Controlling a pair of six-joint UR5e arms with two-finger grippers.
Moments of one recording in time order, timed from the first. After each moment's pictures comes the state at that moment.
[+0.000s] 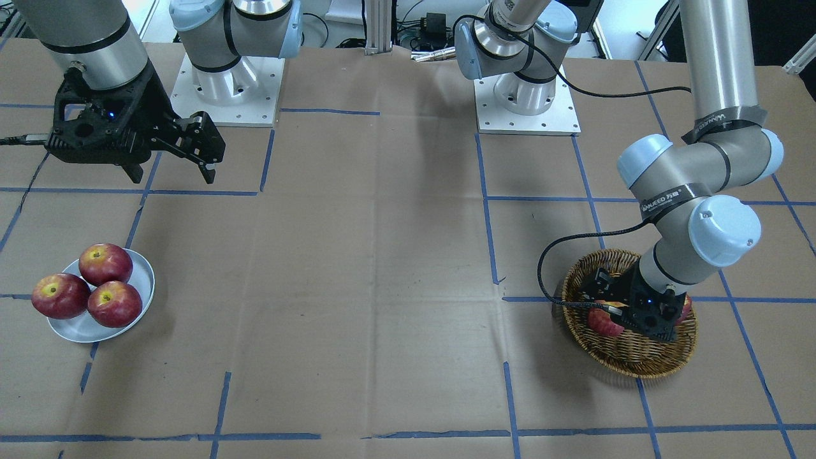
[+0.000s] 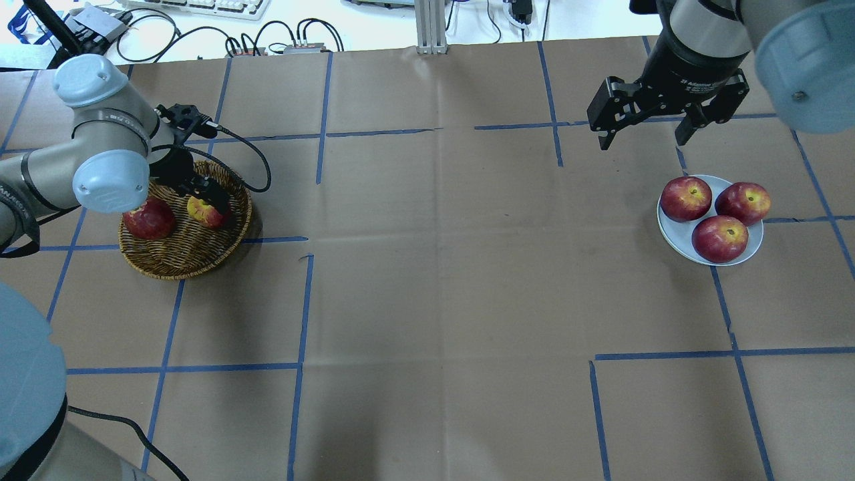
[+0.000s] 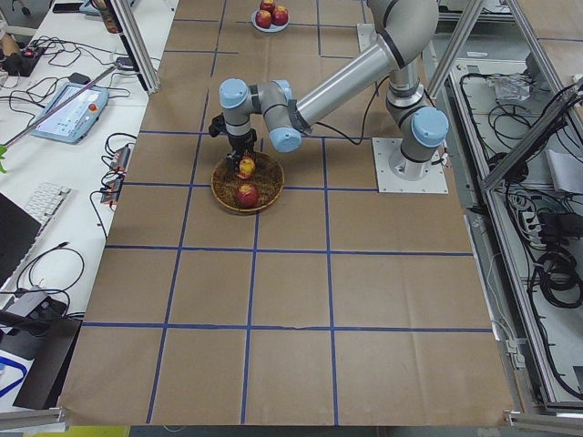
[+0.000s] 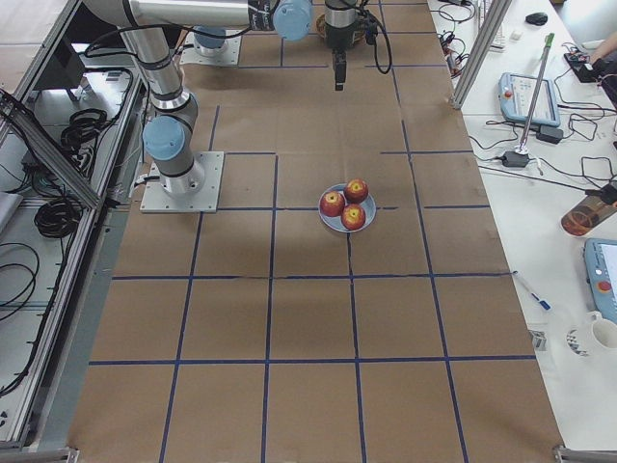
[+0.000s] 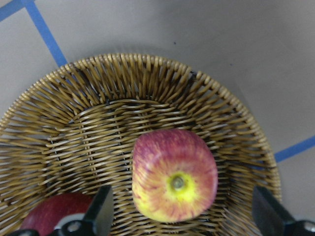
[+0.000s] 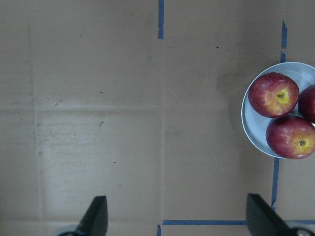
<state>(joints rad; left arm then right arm) -1.27 -2.00 -1.78 -0.94 1.58 0.76 1.54 -1.56 1.59 -1.65 -1.57 -0.04</state>
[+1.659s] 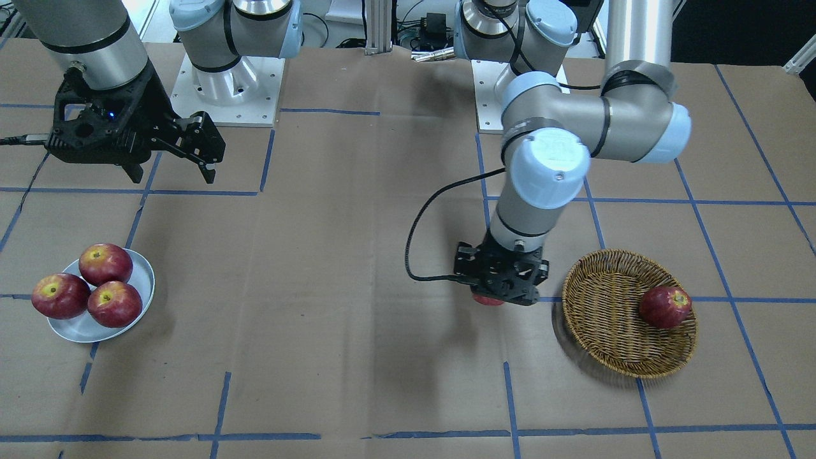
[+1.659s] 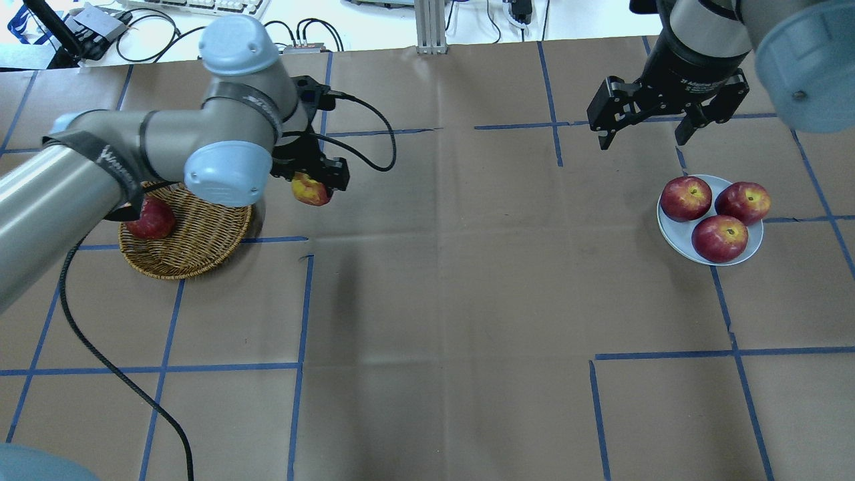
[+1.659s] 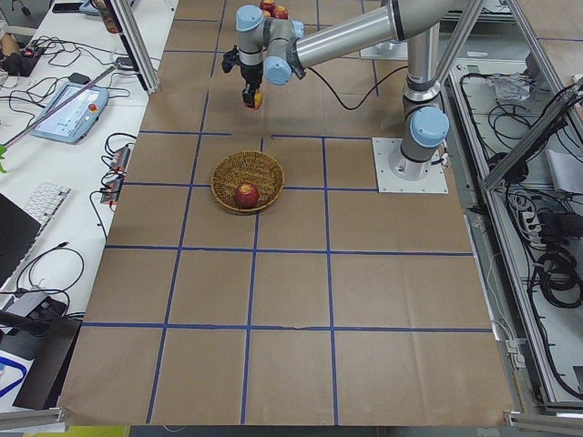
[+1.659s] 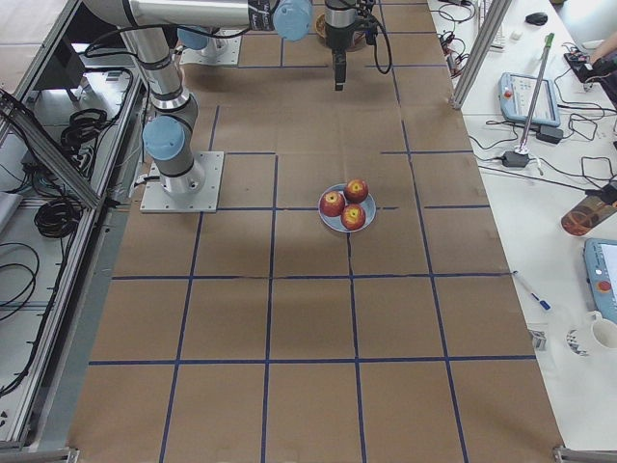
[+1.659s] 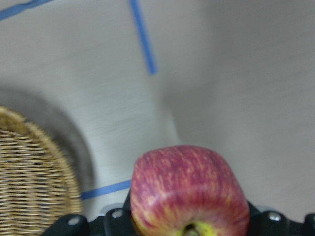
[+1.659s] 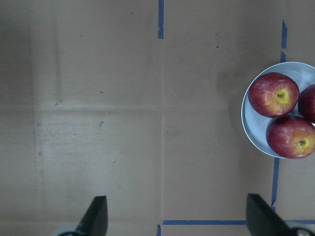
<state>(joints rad) -1.72 -1.92 -1.70 -1.06 1.59 0.09 1.54 -1.56 1.59 -1.65 -1.57 -0.04</state>
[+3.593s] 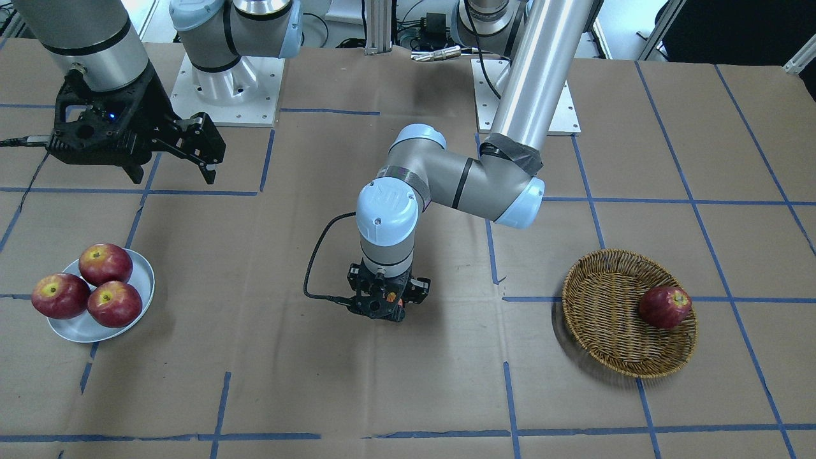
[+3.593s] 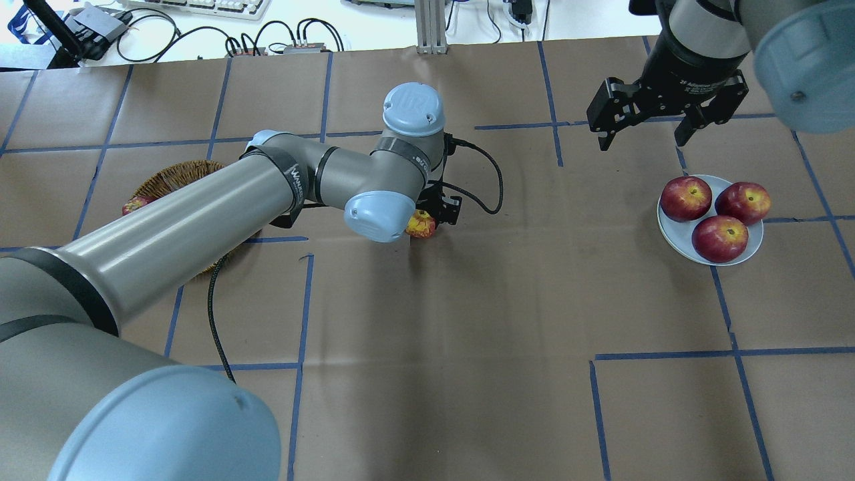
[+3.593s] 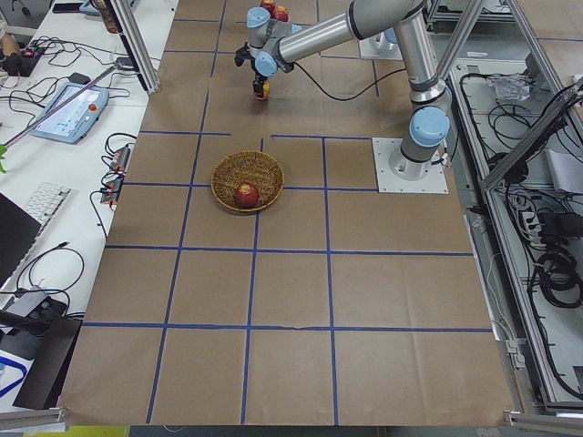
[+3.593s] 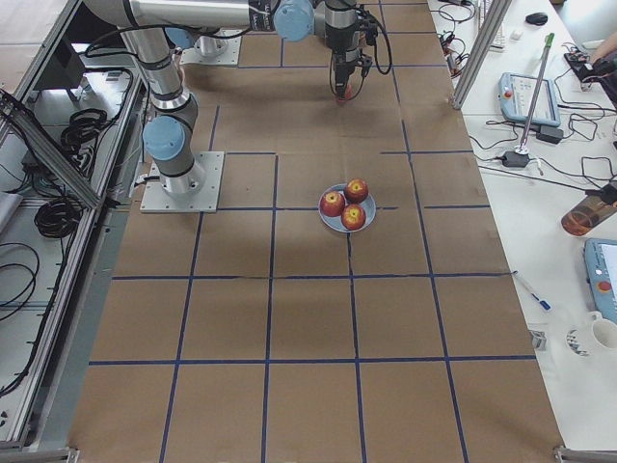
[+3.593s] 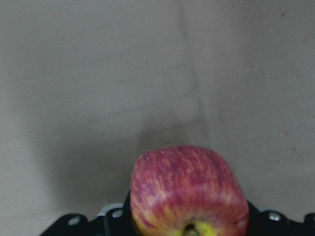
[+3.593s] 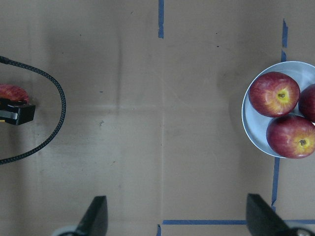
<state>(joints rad) -1.93 -2.15 -1.62 -0.95 1.61 -0.13 1.54 -1.56 1.59 -1.65 -1.57 -0.04</state>
